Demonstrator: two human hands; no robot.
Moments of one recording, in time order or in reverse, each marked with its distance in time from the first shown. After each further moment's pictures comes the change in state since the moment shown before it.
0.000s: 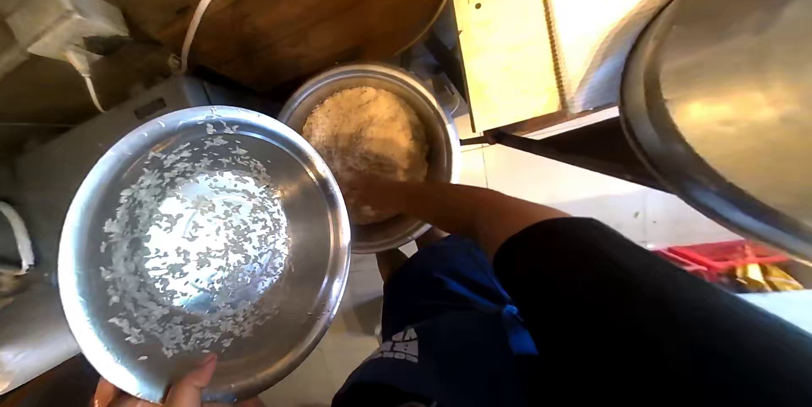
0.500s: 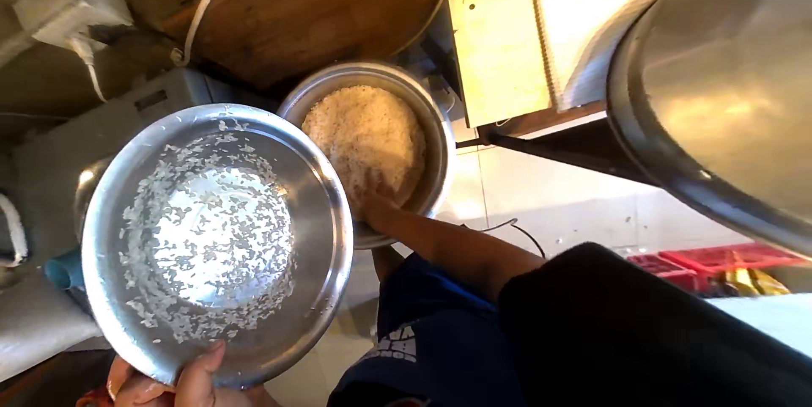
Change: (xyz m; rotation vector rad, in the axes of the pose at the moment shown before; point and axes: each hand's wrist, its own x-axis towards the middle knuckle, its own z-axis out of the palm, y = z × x) left_hand -0.016 -0.002 -0.004 -0.012 0.011 0.030; right_hand 0.064 0.008 0.122 0.434 0.378 0.307
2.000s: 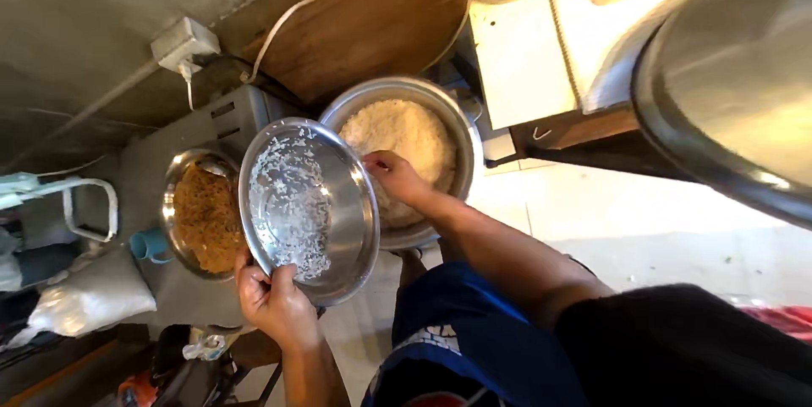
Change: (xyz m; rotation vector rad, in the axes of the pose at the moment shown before) left_hand -0.023 -0.037 0.013 0.002 -0.054 0.036; right_hand -0.056 -0.038 -0.094 0.930 0.468 -0.371
